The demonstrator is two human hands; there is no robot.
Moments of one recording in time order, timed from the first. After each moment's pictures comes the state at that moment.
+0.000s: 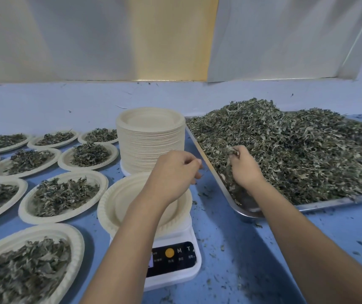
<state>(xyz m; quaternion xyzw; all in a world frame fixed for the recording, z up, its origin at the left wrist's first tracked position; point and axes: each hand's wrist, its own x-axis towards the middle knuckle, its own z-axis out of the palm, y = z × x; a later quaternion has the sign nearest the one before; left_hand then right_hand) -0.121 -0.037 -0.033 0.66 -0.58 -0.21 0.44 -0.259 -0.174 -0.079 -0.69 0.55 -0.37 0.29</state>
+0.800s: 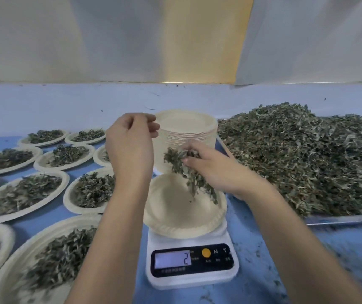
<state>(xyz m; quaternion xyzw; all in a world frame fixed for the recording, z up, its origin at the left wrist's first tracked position) -0.052 0.007 0.006 0.57 -0.29 -0.07 0.77 -0.172 -0.067 -0.015 -0.85 0.29 -0.22 0.38</state>
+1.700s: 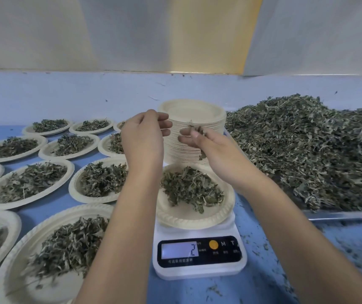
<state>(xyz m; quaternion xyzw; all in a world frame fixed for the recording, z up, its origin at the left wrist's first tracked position) -0.047 -0.005 -0.001 0.57 -0.24 -0.18 0.77 -0.161 -0.062 -0.024 -0.79 0.27 -0.32 0.45</state>
